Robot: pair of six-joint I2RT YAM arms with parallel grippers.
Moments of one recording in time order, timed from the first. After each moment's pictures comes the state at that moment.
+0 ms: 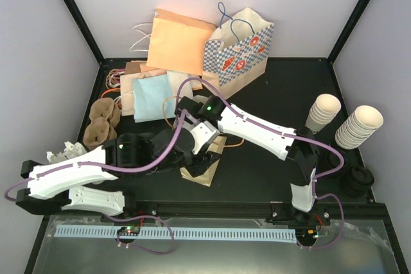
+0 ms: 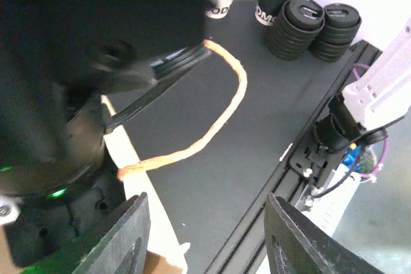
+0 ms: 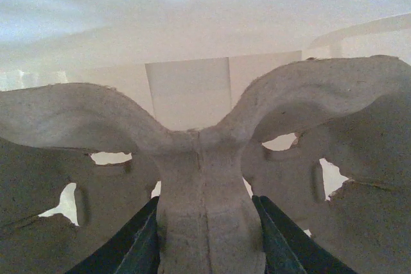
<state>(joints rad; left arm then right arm) -1.33 1.12 1.38 -0.92 -0.24 -0.47 1.04 1.91 1.82 -1.30 0.09 -0.13</state>
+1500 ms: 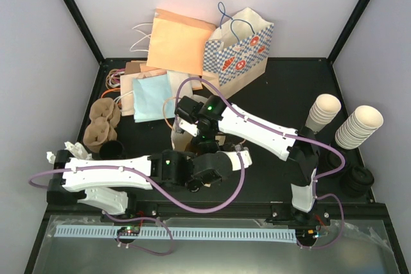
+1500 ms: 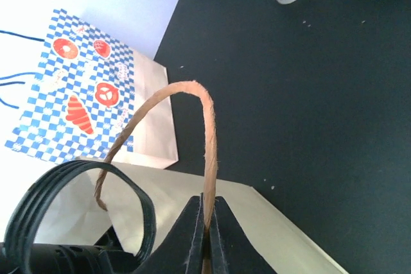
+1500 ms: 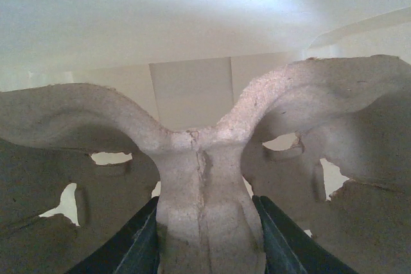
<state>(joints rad) -1.49 1.32 1.26 -0.61 -0.75 0.27 1.04 1.90 1.82 -1.30 0.07 -0.14</state>
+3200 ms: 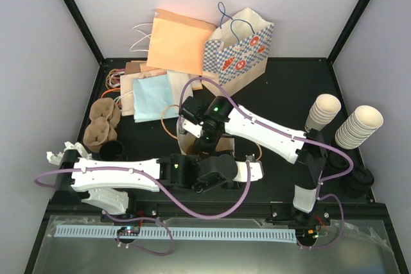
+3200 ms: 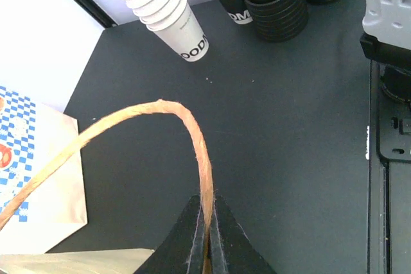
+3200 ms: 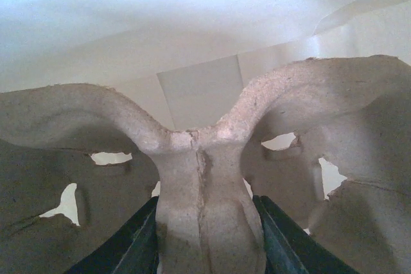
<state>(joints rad) -1.50 1.35 1.21 -0.43 -0.44 0.25 1.04 1.84 1.77 -1.29 0.03 -0.13</state>
